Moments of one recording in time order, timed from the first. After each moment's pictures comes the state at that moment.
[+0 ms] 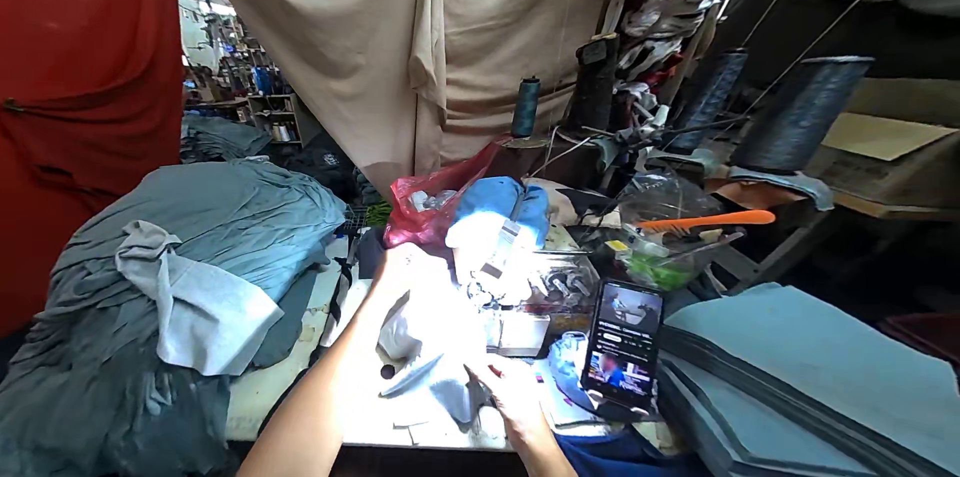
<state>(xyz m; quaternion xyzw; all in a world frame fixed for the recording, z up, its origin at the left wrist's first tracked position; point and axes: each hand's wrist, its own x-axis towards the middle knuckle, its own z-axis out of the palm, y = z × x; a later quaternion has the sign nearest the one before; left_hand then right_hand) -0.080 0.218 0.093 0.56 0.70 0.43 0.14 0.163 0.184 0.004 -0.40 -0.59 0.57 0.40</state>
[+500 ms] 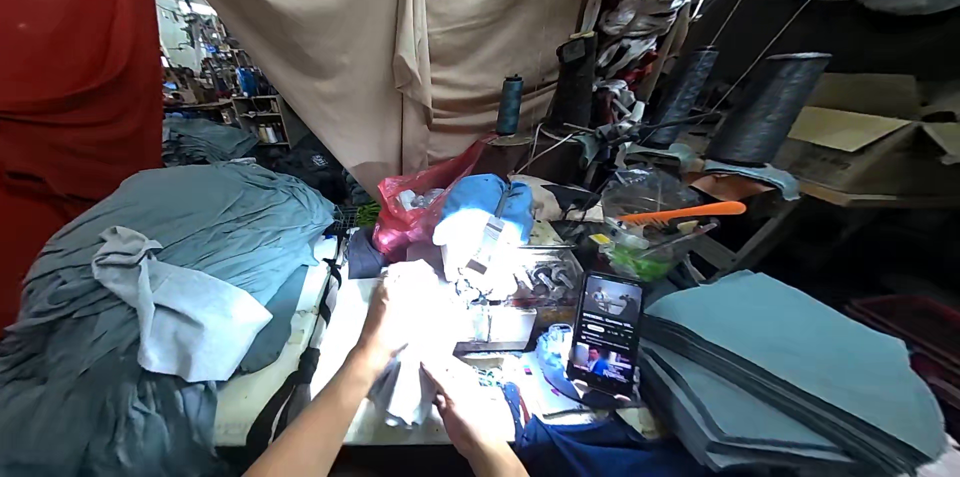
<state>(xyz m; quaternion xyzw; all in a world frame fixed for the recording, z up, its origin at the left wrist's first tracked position) -0.034 0.156 0.078 0.61 0.69 0.39 0.07 0.121 0.146 0.008 -0.29 -0.45 0.75 0.40</state>
